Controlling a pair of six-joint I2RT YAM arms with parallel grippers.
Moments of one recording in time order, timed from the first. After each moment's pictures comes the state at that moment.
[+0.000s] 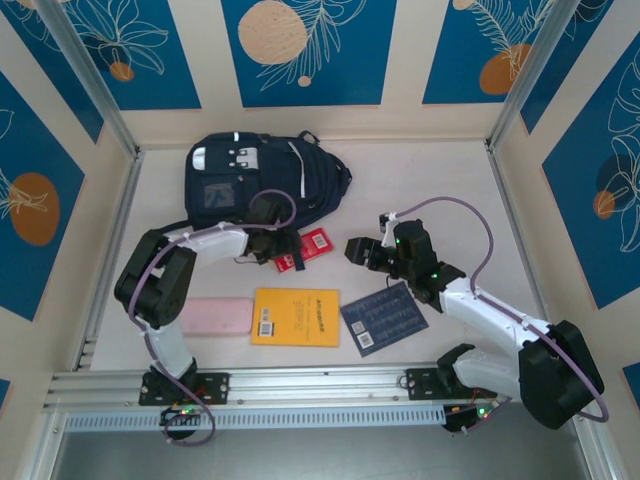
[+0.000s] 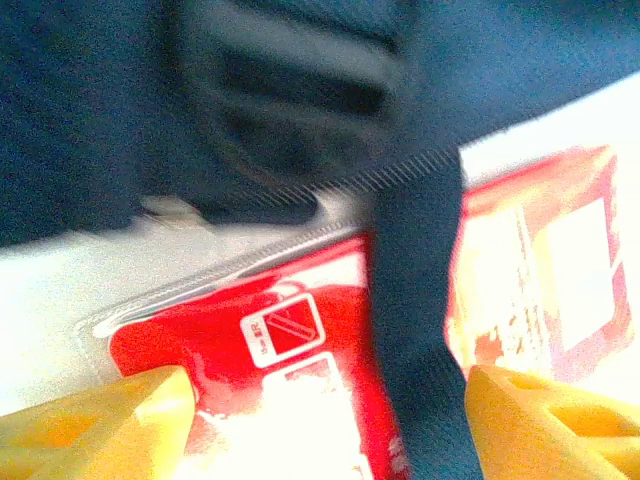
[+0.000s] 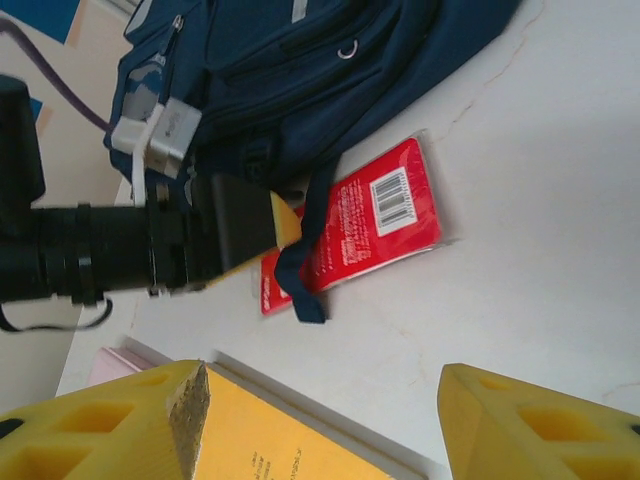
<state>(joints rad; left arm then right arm) -0.54 1.81 1.07 -0.33 0.13 -0.75 0.50 1.12 0.56 0.02 -0.26 0.71</state>
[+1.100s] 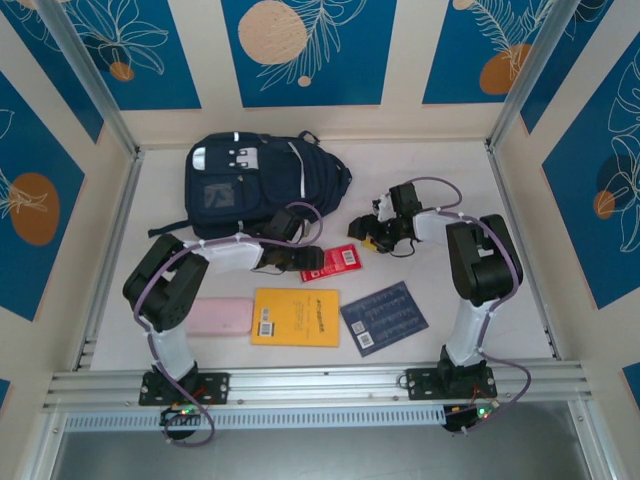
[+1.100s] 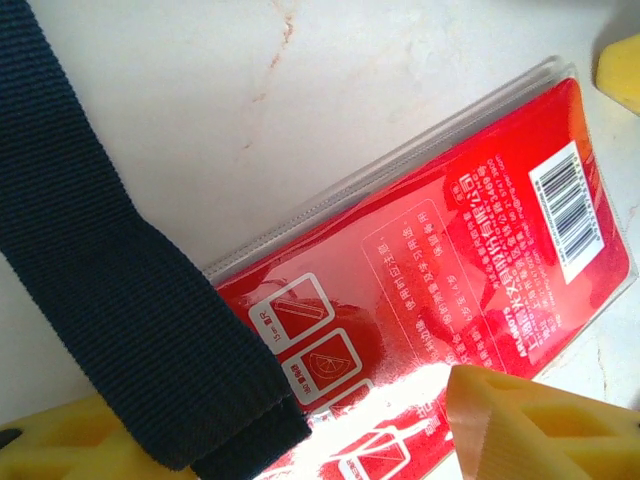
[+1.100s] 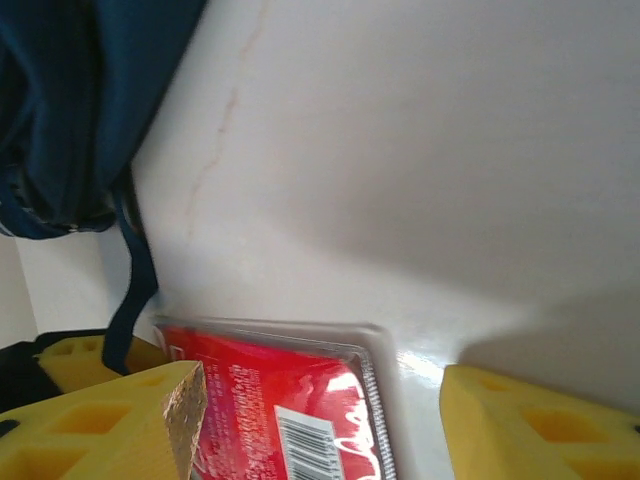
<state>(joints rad) -0.66 1.82 1.03 -0.22 0.24 -0.57 0.23 1.88 1.05 -0.24 -0.65 0.53</state>
